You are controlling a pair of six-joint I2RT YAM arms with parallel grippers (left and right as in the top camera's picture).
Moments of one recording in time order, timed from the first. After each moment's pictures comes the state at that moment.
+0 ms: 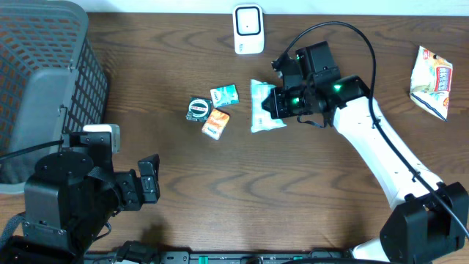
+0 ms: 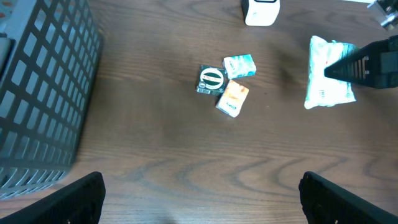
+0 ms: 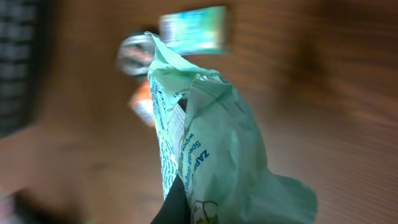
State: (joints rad) left arm -0.25 0.83 1.47 -1.39 -0.05 -0.26; right arm 0.37 1.68 1.38 -0.76 -0.37 0.24
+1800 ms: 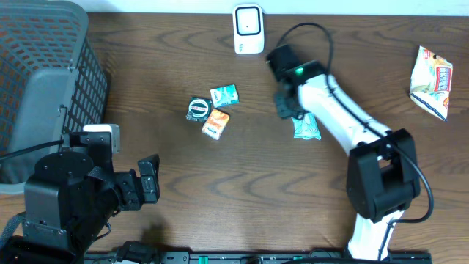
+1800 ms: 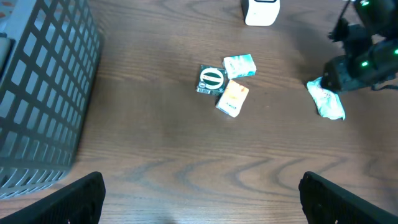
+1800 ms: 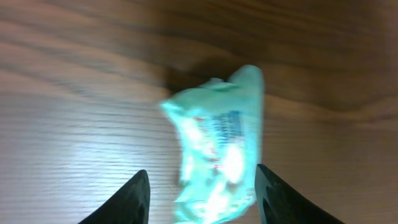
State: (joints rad) left arm -0.25 0.83 1.47 -1.39 -0.05 -0.26; right arm 0.39 2.01 1.57 -0.97 0.25 0.19
